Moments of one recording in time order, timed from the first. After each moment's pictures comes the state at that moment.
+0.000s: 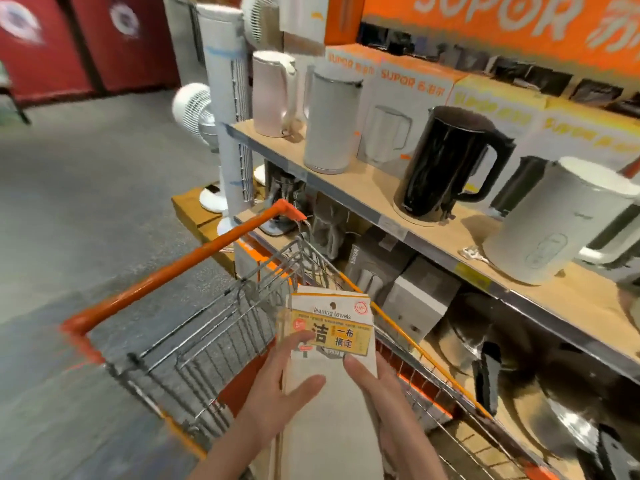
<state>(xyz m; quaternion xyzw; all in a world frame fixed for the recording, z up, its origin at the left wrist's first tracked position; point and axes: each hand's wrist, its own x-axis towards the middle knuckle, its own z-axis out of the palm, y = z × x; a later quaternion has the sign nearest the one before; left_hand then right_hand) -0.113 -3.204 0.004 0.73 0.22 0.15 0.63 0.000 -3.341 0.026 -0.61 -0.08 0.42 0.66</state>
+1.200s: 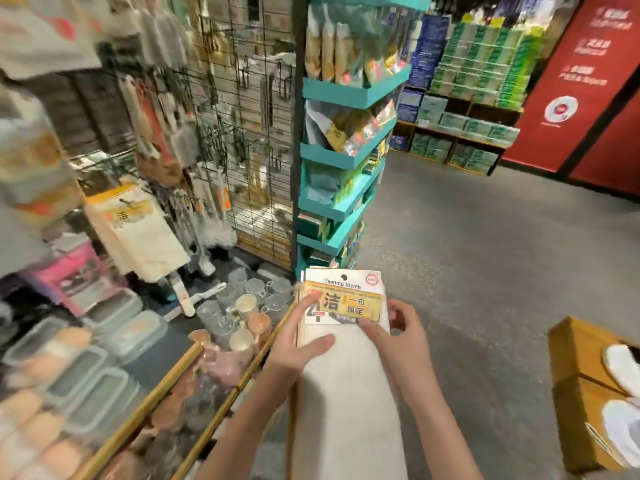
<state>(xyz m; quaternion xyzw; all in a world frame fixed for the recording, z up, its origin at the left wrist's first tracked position) -0.680 -2.984 0.049 0.37 0.55 0.60 0.44 -0.534 -2.905 0.072 -0.50 -0.58 0.51 0.40</state>
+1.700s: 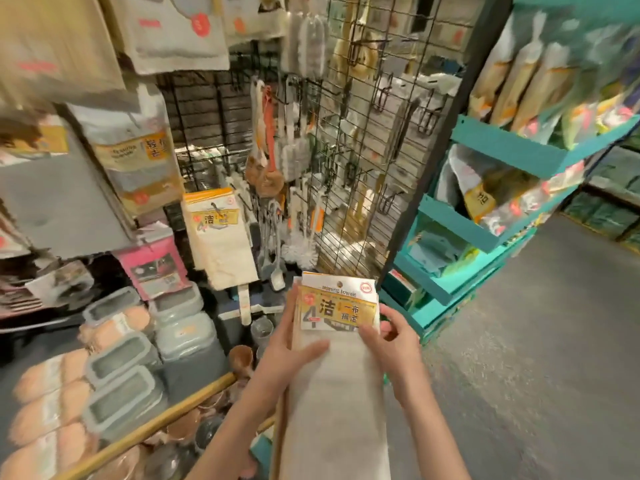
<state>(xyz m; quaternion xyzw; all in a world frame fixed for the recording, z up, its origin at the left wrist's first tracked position) -0.840 -2.876 0.017 0.21 0.67 0.66 0.28 -0.739 -2.731 0.035 -0.37 -0.69 0.59 0.21</state>
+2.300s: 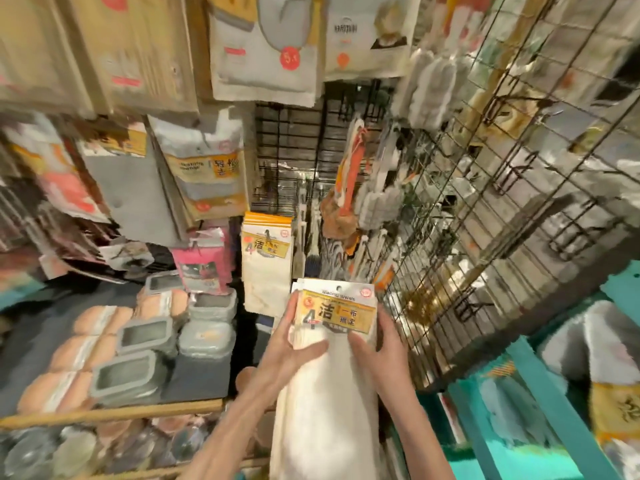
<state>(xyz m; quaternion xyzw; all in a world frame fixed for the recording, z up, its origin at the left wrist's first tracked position) -0.969 -2.744 0.016 -0.01 0.67 0.73 0.10 -0.949 -2.583 0.040 -0.13 -0.84 0.53 0.04</state>
